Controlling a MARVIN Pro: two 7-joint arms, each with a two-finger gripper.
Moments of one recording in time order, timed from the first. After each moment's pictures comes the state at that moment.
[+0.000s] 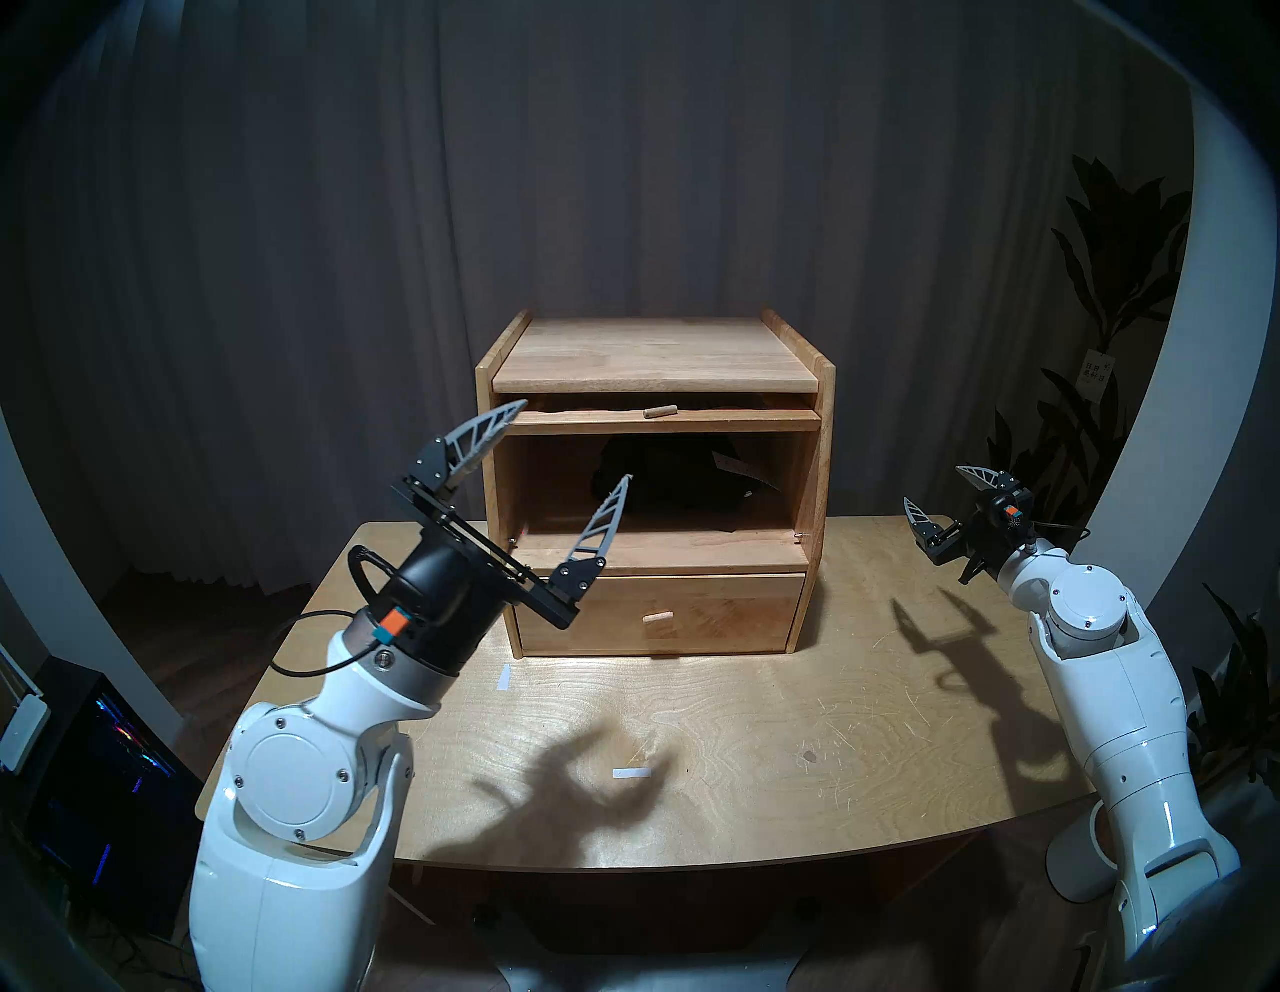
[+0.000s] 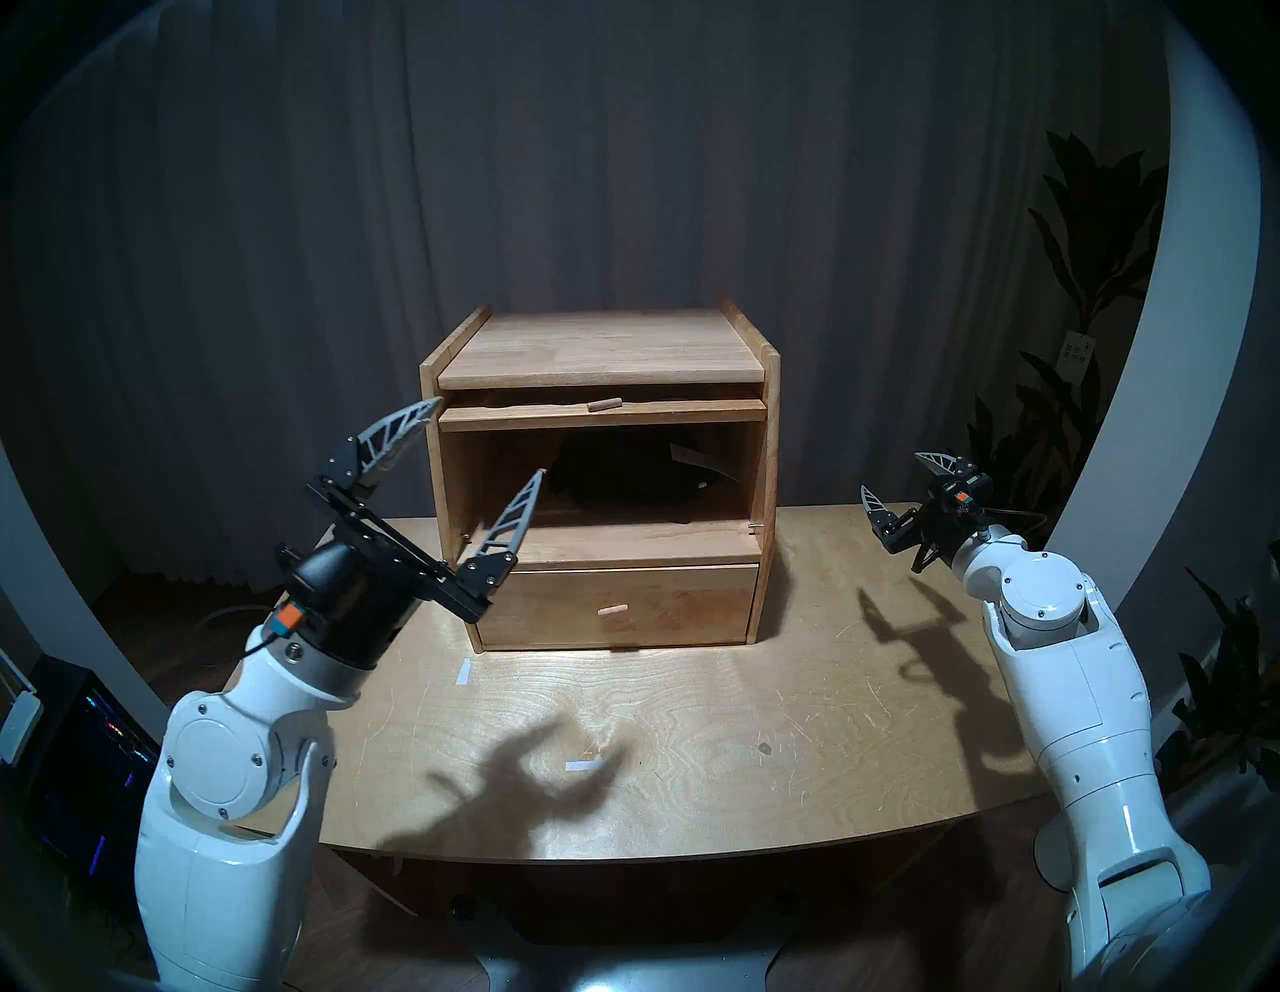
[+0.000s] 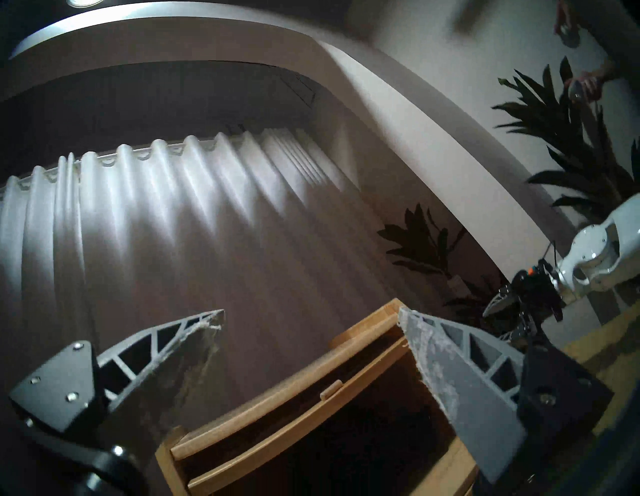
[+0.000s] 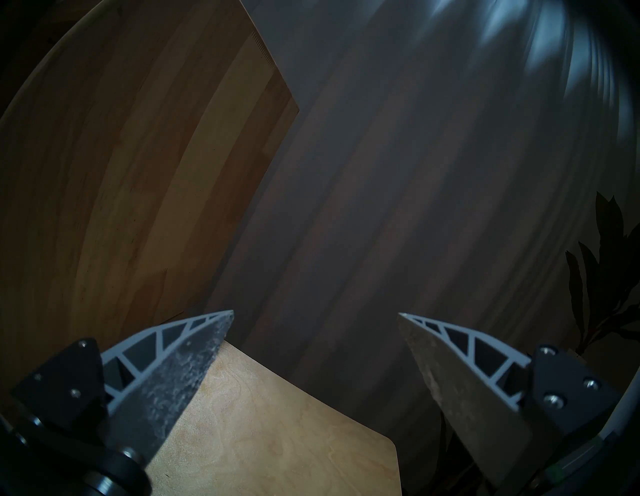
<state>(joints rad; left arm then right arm) 1.87 -1.40 -1.57 -2.24 0.13 -0.40 -0.46 -1.41 -0.97 1.68 -1.41 0.07 -0.11 0.36</state>
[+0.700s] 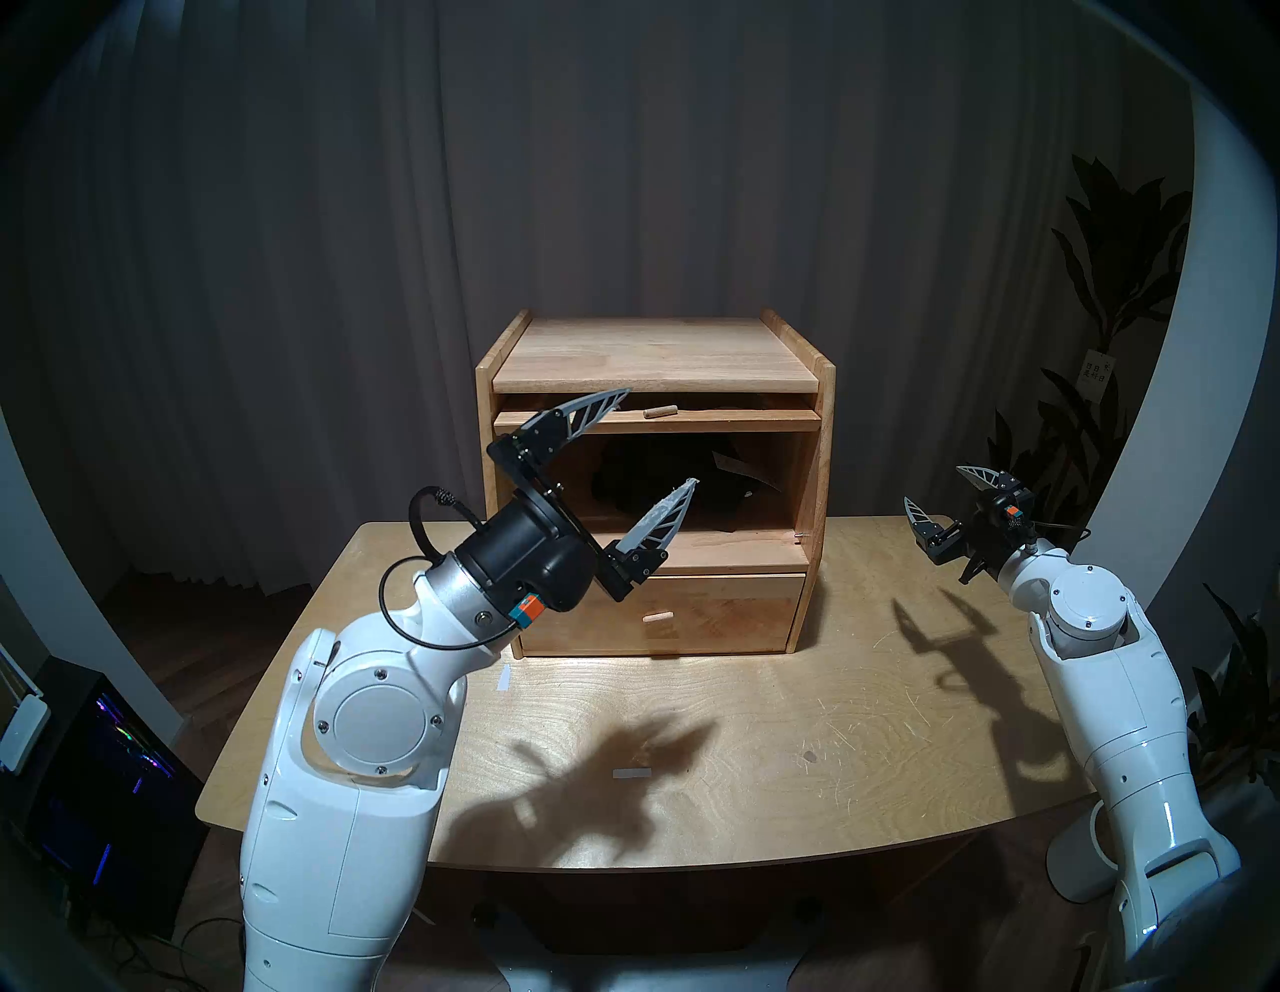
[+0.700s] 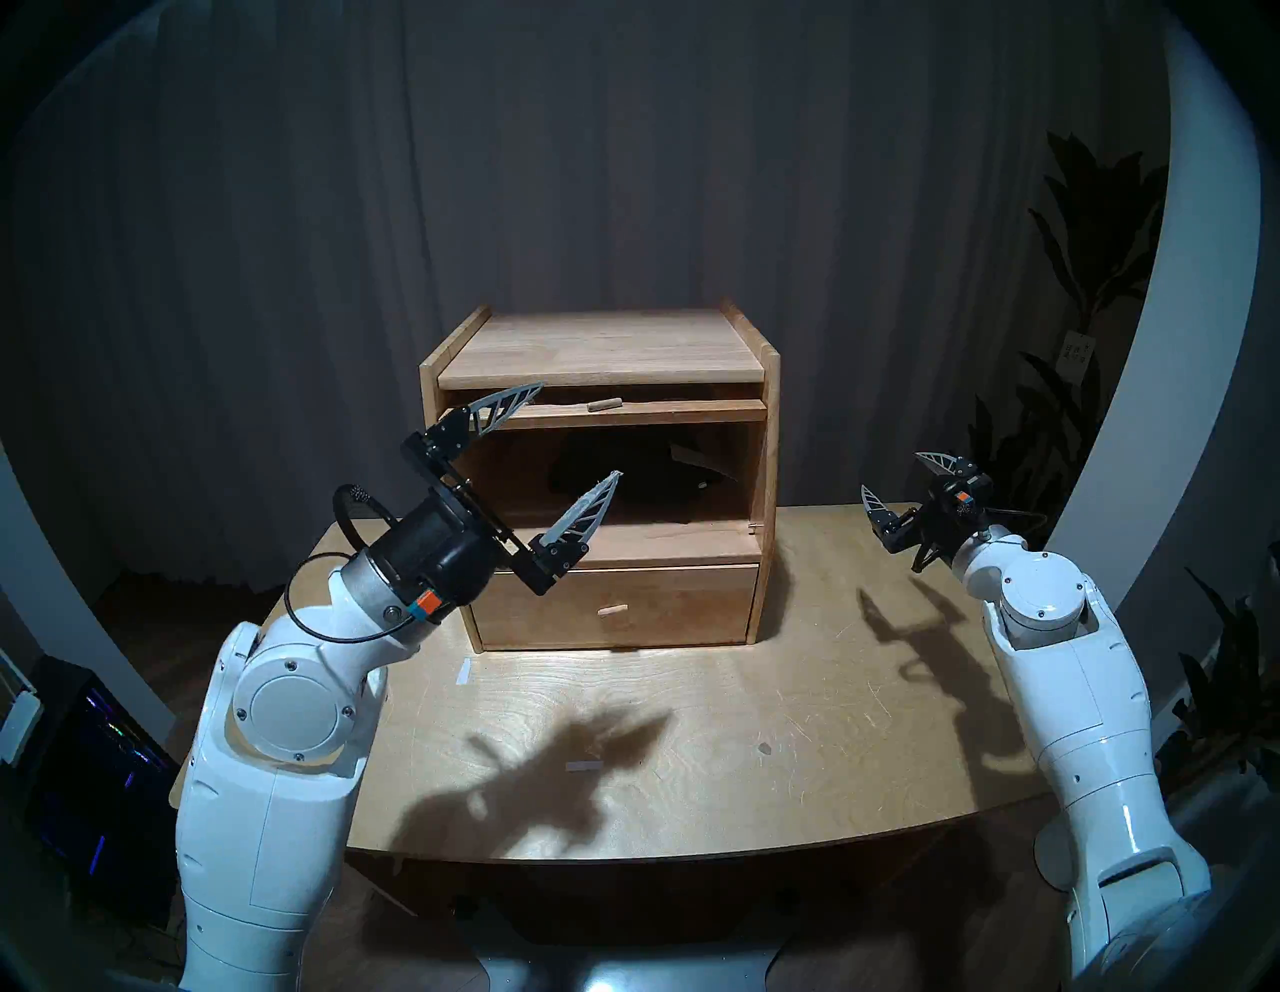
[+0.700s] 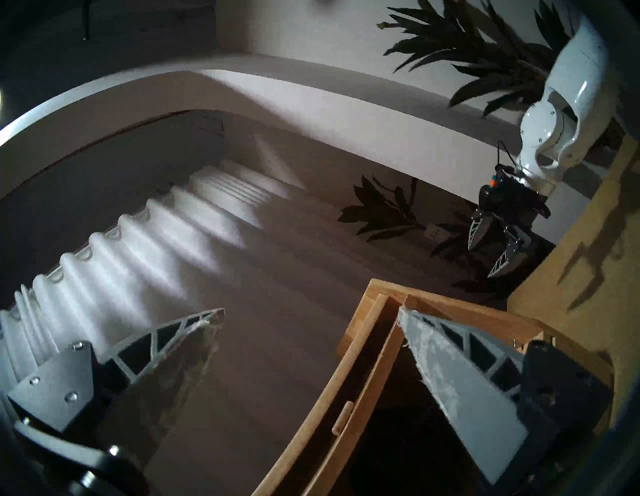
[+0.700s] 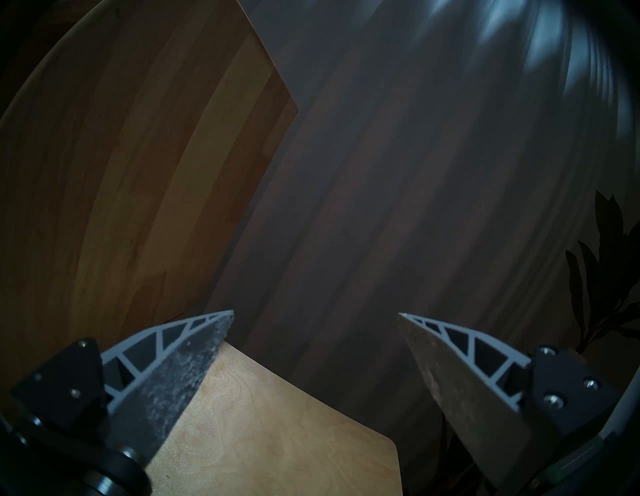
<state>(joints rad) 1.66 -1.41 -1.50 -2.16 0.56 -0.47 -0.46 -1.41 -0.97 1.68 -1.41 0.08 -0.11 0.36</state>
